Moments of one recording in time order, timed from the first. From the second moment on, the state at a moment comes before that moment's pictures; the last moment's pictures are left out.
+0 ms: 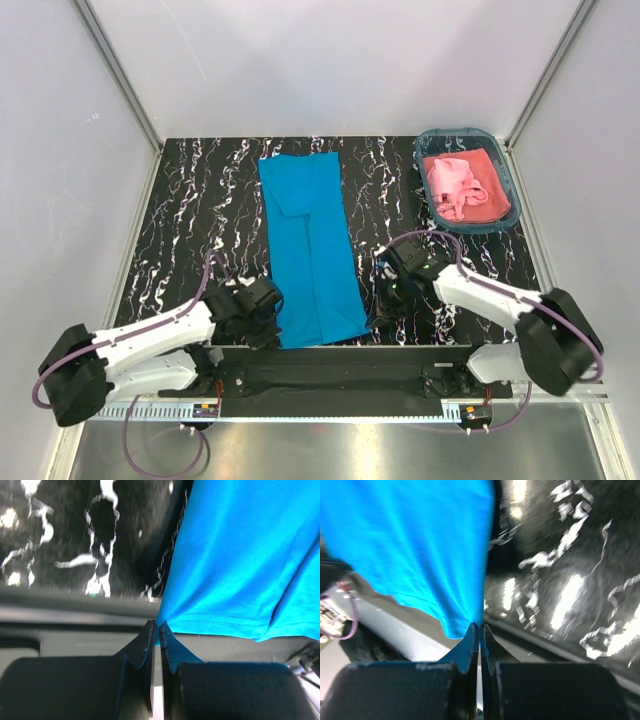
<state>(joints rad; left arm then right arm) -0.91 1.05 0.53 -0.77 0.02 -1.36 0.66 1.37 0.68 -0.54 -0.44 0.73</state>
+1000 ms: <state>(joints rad) -0.37 1.81 1.47 -0.96 -0.05 -0.74 0.44 2.09 1.68 -0.80 -0.43 0.53</state>
